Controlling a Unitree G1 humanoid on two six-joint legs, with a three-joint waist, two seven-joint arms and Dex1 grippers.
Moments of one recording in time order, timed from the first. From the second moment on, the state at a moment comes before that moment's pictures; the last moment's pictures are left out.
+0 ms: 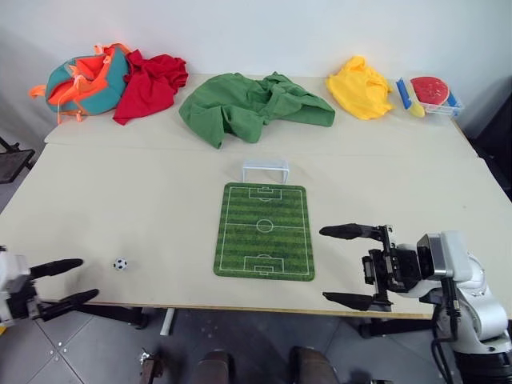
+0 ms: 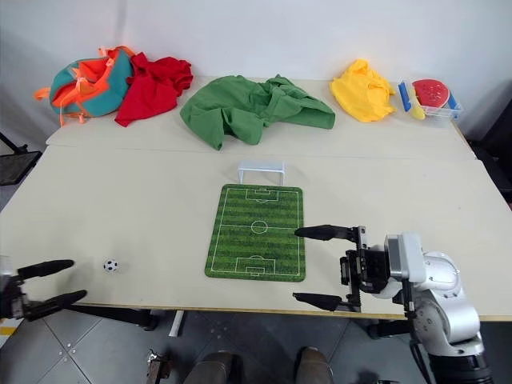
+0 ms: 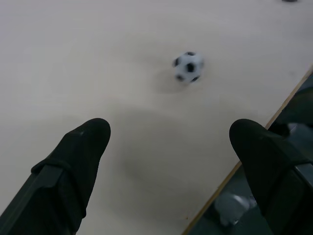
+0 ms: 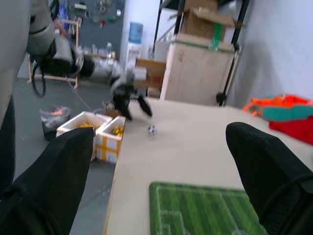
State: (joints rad) left arm -0.07 0.91 0.47 0.74 -0.41 -0.25 -1.49; right arm -0.11 -0.55 -0.11 -0.34 0.76 -0.01 1.37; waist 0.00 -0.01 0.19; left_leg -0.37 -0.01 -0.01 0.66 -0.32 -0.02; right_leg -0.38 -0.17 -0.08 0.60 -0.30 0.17
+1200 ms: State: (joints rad) left arm -0.41 0.78 0.06 0.05 -0.48 0.31 -1.37; right arm 0.09 -0.66 -0.37 -0.28 0.74 -0.07 1.39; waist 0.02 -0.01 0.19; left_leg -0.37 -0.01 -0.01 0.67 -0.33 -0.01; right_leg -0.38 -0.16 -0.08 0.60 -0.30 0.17
